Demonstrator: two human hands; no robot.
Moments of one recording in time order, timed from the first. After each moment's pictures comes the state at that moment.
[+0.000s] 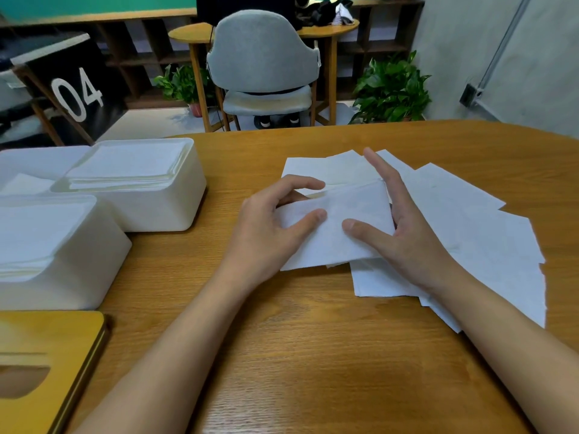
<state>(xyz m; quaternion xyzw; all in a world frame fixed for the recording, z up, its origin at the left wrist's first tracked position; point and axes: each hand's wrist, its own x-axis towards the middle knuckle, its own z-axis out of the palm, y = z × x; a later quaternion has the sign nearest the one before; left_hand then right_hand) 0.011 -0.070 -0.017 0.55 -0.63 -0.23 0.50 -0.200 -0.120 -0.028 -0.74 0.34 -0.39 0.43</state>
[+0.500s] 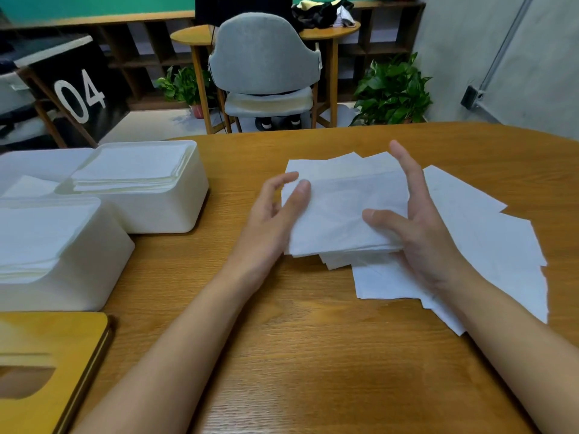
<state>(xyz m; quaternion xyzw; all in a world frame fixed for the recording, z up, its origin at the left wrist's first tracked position) 0.005 -0.073 -0.016 0.53 -0.45 -0.46 0.54 -0.205 -0.127 -0.028 -0.66 0.32 -0.47 0.50</state>
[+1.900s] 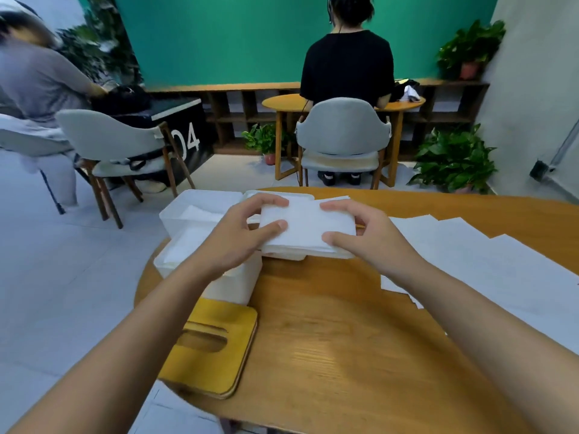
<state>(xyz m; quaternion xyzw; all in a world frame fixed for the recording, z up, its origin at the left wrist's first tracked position) 0.193 0.025 0.070 0.61 -0.59 -0.23 0.47 -0.042 -0.076 0.061 -0.78 0.32 -0.33 0.42</state>
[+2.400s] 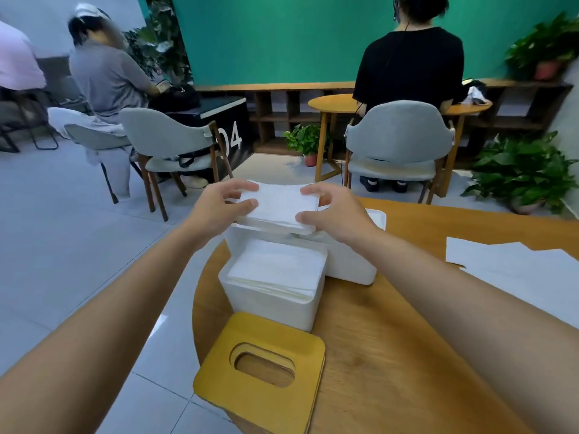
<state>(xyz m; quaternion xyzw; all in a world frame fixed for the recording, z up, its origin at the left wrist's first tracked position) 0.369 0.025 0.082 0.72 -0.48 -0.16 0.48 0.149 -0.102 0.080 -0.79 0.31 -0.29 0.45</state>
